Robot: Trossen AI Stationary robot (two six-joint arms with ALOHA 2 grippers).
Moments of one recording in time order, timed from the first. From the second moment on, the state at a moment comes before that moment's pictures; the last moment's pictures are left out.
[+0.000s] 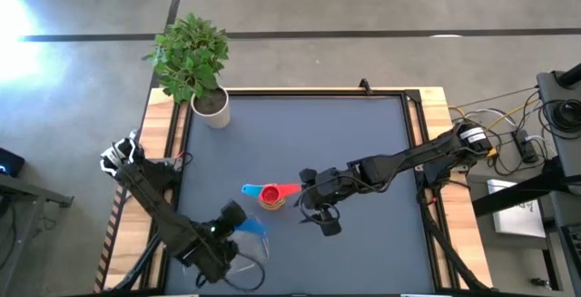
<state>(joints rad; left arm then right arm) -0.82 1.71 1.45 -1.29 -0.42 0.01 0.26 1.63 1.26 -0.24 -0.15 0.00</state>
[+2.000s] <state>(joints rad) -0.29 1.54 1.18 -0.77 -0.12 0.07 0.26 1.34 0.99 -0.25 0.10 -0.04</state>
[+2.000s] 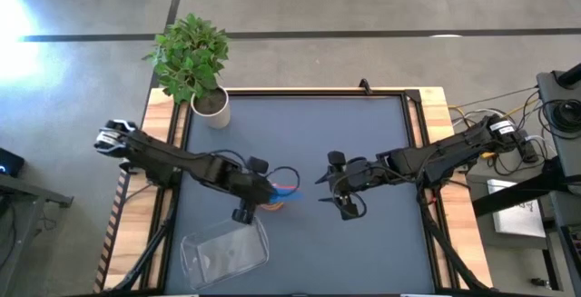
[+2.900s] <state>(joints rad) -0.28 1.06 0.69 -0.10 -0.34 -0.25 0.25 1.48 0.94 0.11 0.10 -0.16</state>
